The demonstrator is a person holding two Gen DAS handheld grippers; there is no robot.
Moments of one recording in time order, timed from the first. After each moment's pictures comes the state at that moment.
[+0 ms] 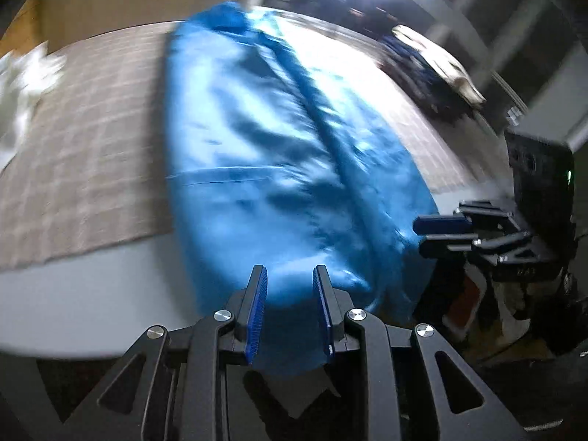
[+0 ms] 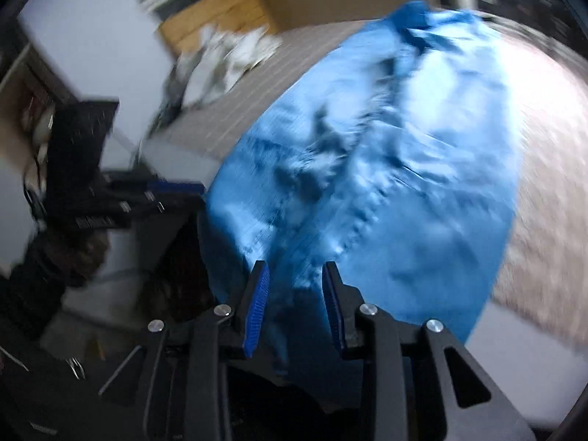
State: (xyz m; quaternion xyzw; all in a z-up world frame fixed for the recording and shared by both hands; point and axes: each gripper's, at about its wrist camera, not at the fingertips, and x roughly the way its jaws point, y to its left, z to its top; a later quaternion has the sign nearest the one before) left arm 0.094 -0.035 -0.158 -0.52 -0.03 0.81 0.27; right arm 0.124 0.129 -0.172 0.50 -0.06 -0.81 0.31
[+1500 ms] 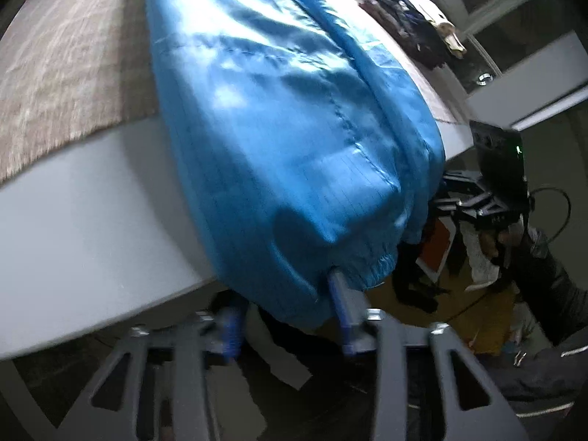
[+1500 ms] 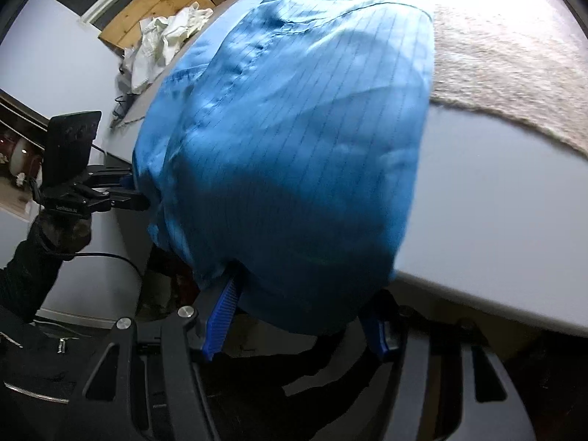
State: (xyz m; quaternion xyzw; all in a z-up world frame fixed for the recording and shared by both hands) left arm 0.091 -0.087 -0.209 -0.60 -0.03 0.72 0.35; right arm 0.133 0.181 -0.258 0.57 -0.11 -0.76 0.28
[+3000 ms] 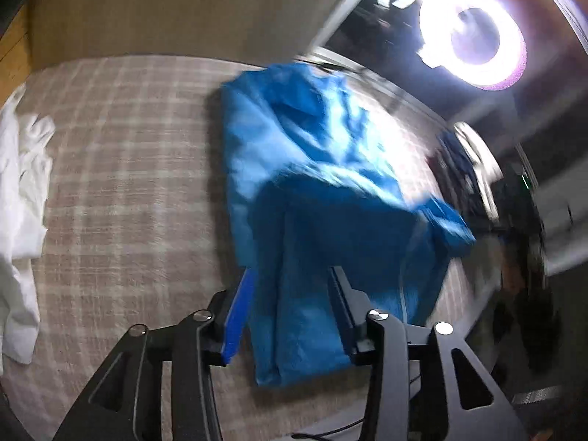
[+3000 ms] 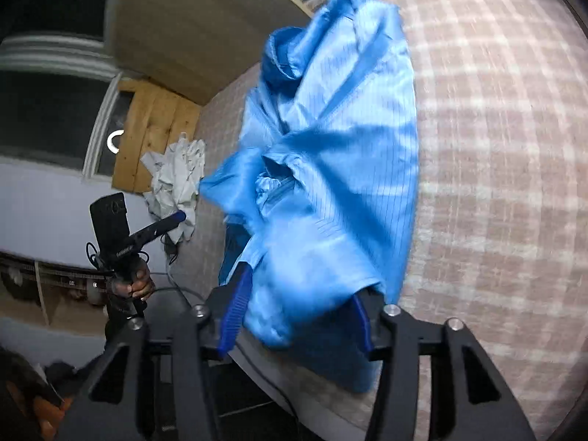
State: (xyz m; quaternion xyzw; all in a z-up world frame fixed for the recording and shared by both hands) left arm -0.164 -0.109 -0.089 -0.56 -0.10 0.79 0.24; right arm -0.147 0.291 -0.132 0.60 -0.27 -0.69 0.30
